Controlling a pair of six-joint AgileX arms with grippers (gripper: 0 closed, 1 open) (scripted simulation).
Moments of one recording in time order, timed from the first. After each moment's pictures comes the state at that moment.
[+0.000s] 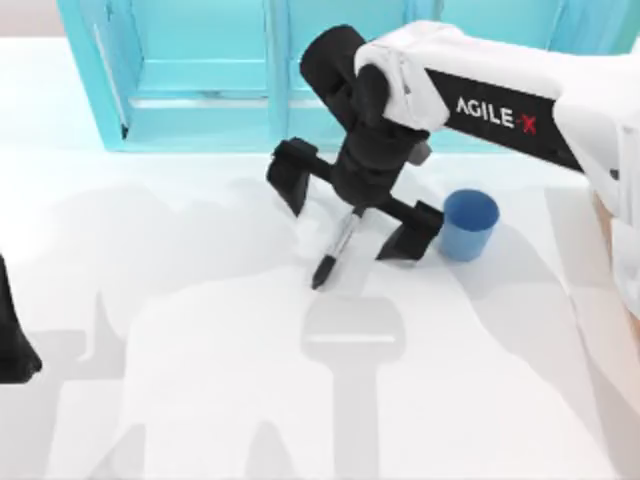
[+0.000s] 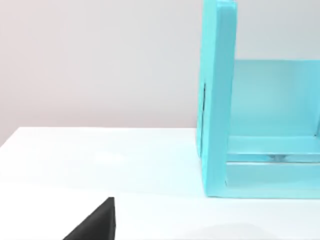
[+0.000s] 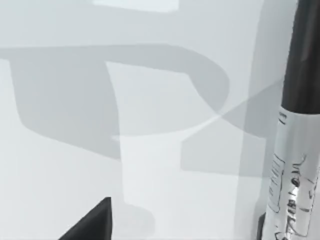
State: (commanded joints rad) left arm 0.00 0.00 0.00 0.00 0.00 0.00; right arm 0.60 2.54 2.02 -0.88 -0.10 1.08
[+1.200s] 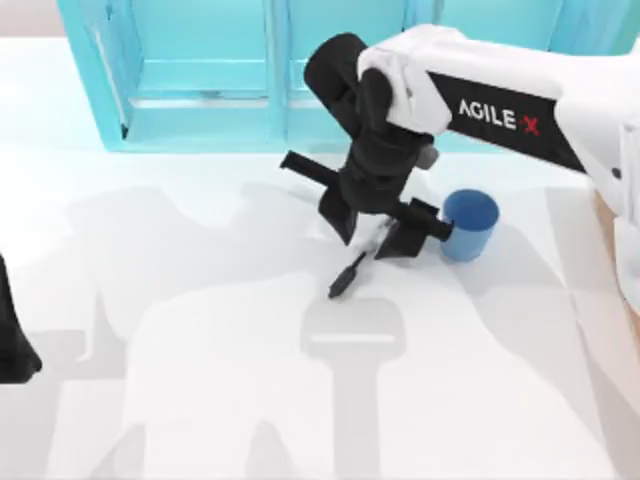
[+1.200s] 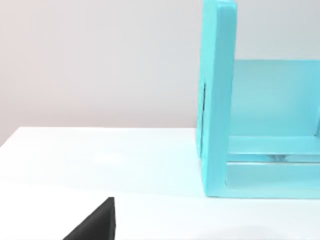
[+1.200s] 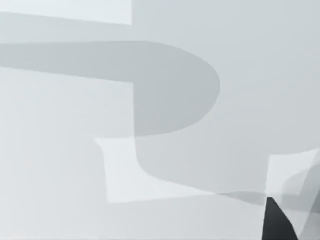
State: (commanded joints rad) left arm 0.00 0.00 0.00 0.00 0.00 0.00; right arm 0.59 2.45 2.00 -0.95 -0.06 1.05
